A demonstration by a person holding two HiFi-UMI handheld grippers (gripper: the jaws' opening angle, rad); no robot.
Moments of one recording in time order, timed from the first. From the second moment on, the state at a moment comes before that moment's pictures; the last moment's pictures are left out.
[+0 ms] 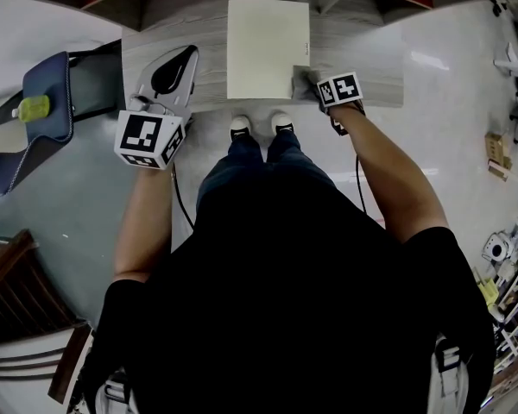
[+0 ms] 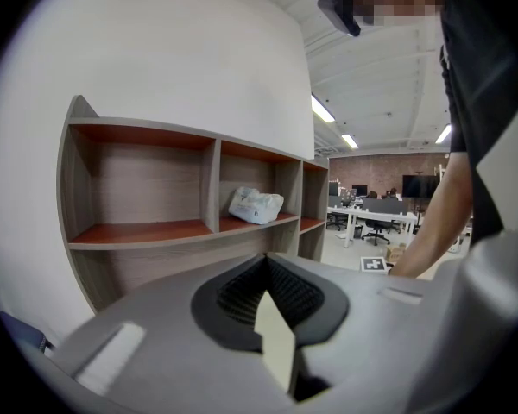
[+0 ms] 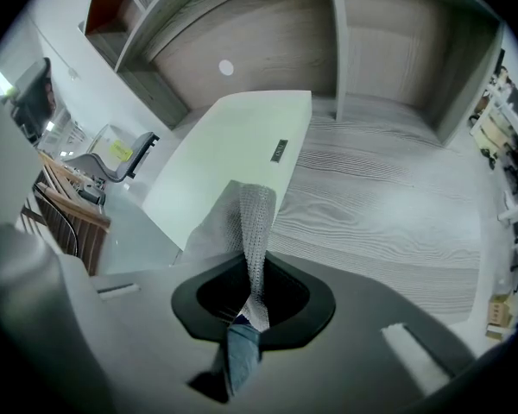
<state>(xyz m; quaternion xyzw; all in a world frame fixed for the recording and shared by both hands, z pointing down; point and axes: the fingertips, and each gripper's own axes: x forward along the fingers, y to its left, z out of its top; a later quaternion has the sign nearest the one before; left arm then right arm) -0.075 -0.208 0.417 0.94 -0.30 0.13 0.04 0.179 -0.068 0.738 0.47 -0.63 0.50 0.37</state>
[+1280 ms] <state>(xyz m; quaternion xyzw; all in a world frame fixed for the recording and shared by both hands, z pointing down) -0.074 -0.196 0.372 0.95 -0.29 0.11 0.01 0.210 -0.084 0.608 0.55 -0.69 0.39 0.26</state>
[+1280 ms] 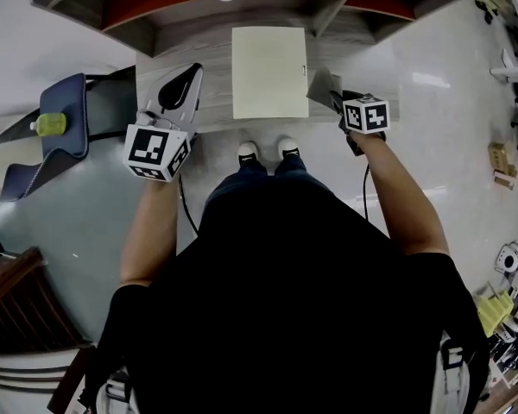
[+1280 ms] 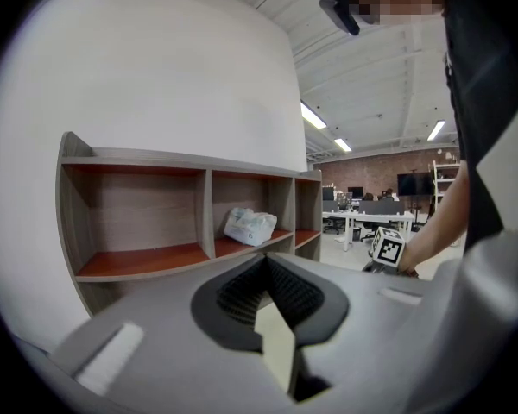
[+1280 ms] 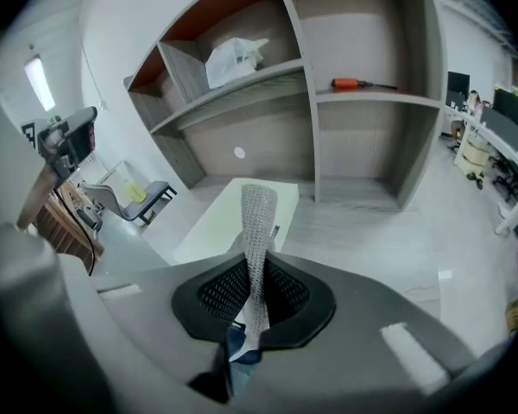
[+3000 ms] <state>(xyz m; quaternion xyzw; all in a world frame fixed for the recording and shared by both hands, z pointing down) -0.074 -0.195 0.331 0.95 -0.29 0.08 -0.02 0.202 -0.121 0.311 0.64 -0.76 0.09 0.07</state>
